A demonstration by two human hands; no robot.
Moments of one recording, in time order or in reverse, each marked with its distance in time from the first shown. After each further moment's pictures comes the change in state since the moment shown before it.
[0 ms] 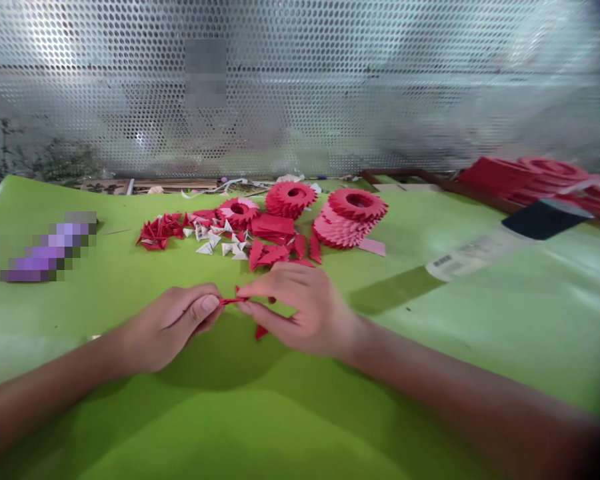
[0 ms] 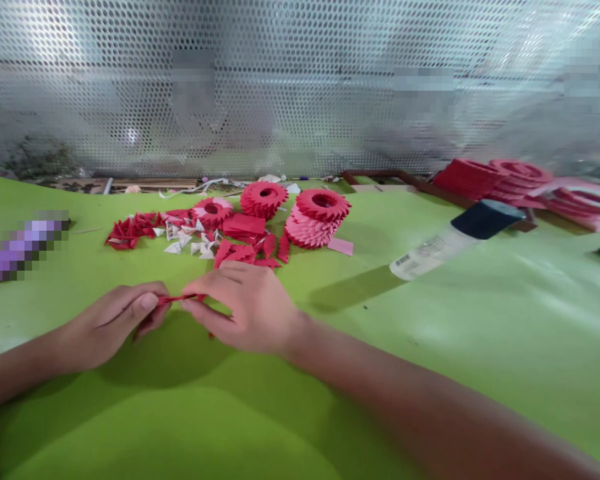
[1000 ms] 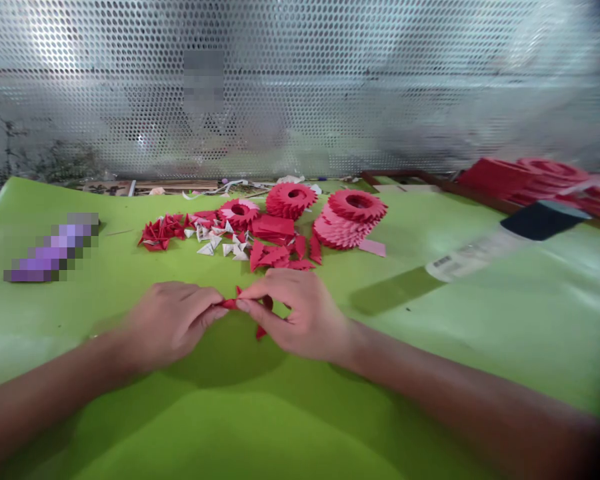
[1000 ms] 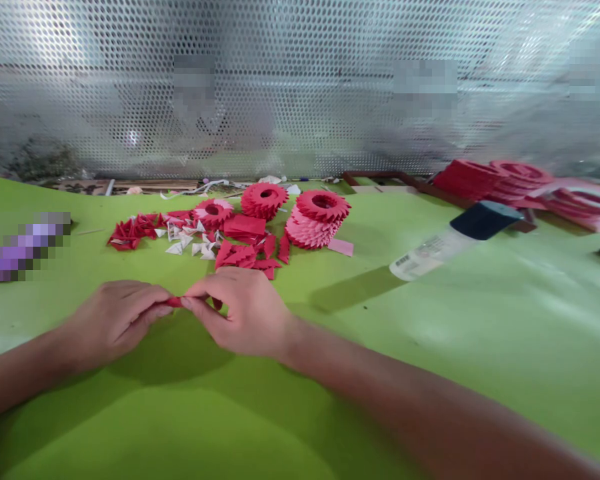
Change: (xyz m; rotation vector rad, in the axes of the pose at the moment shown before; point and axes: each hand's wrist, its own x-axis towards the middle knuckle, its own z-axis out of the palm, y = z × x) left_hand 0.005 0.002 -0.002 0.742 0.228 0.358; right_hand 0.001 -0.007 0.004 0.167 -0.043 0.196
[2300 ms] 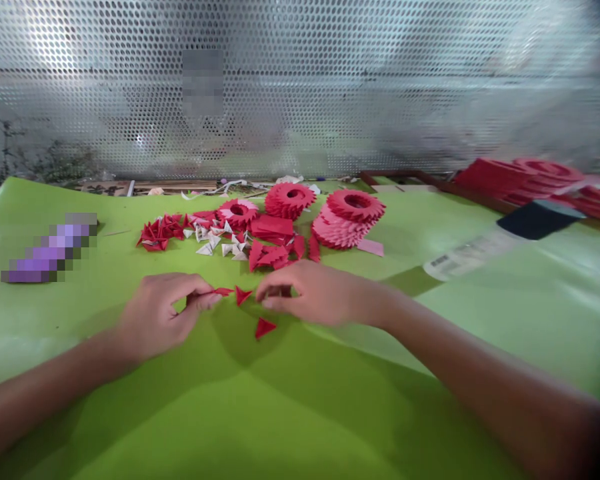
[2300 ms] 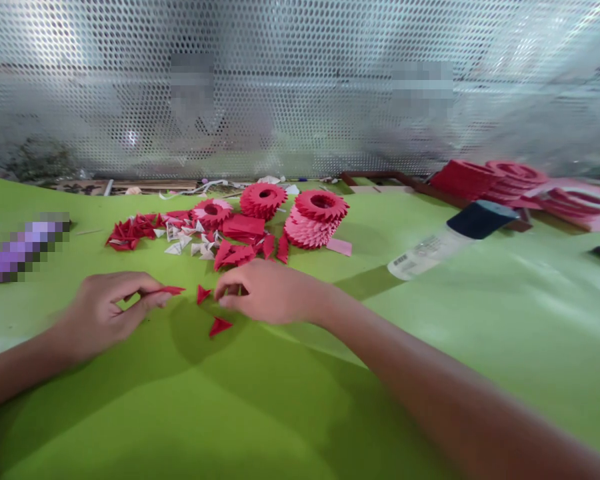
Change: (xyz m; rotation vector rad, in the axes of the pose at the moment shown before) left_hand 0.001 -0.003 -0.005 -0.296 0.130 -0.216; right_hand 0.019 0.020 -0.050 -0.108 -0.651 0.353
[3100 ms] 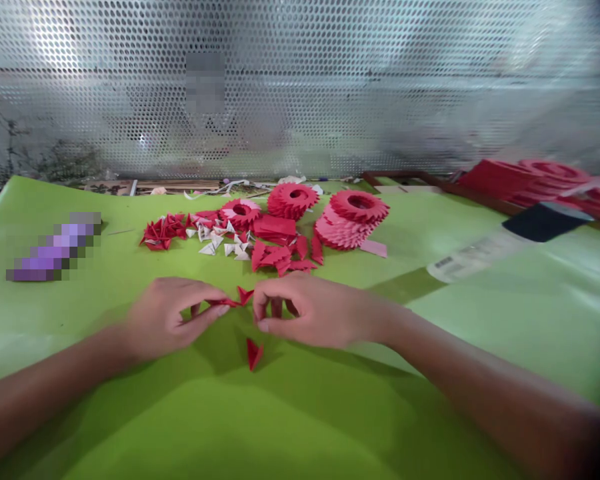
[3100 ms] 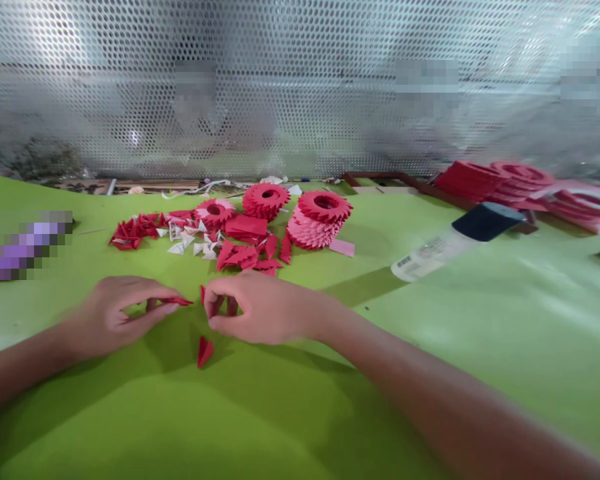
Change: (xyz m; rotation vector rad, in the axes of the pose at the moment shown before) left_hand 0.001 -0.008 0.003 0.046 -0.084 0.186; right_hand -0.006 -0.023 0.002 0.245 -0.188 0.101
